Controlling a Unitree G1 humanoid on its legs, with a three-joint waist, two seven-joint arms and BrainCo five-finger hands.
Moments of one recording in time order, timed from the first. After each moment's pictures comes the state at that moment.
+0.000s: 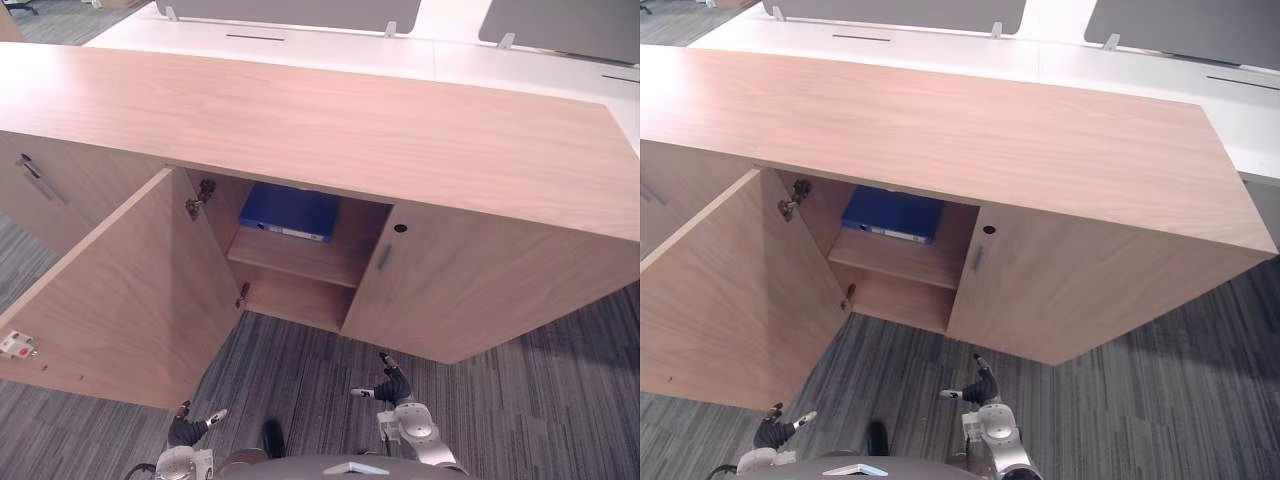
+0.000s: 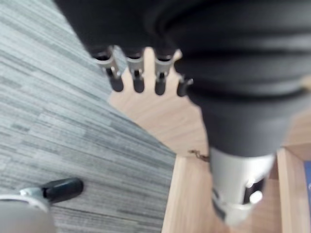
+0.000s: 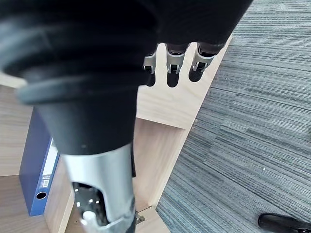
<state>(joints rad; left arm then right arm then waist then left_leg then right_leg) 0.17 0.08 0.14 0.92 0.02 -0.16 0.18 0.02 -0.05 0.03 0.82 -0.12 -0.17 -0.12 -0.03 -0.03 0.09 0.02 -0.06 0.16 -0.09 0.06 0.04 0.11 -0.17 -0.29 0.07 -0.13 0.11</state>
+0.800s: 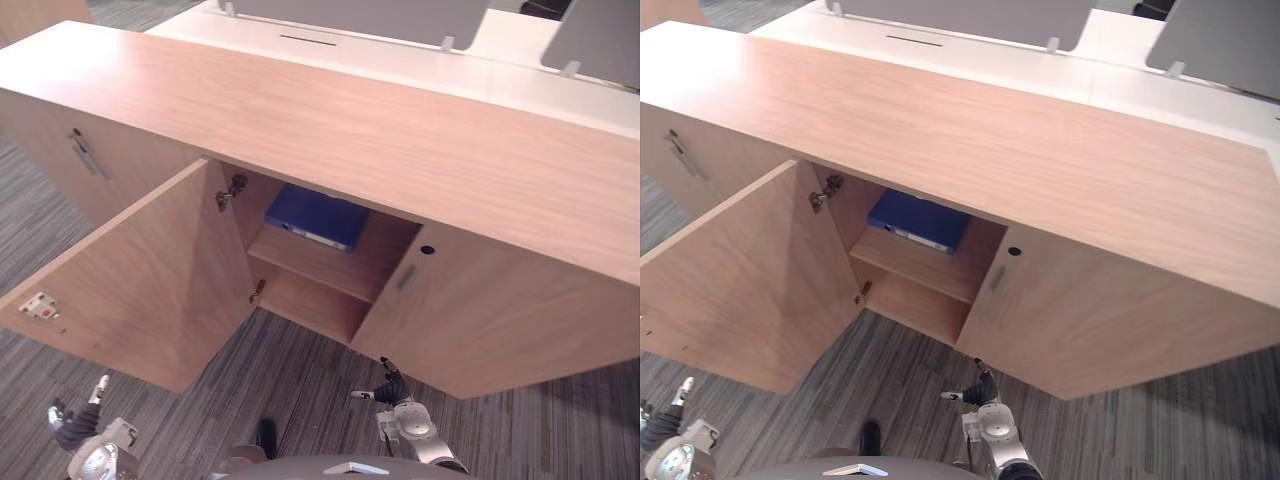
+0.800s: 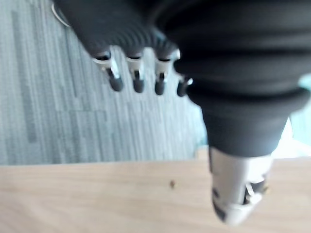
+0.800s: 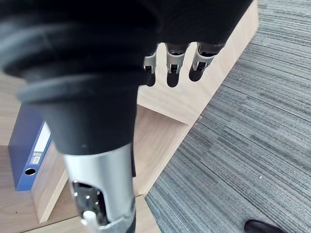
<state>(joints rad) 0.21 0.13 0.58 0.56 -0.39 -0.26 0.33 -0.01 -0.05 0.04 0.88 -0.13 -0.15 -0.14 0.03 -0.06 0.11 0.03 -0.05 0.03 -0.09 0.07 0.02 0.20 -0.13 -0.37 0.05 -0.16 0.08</state>
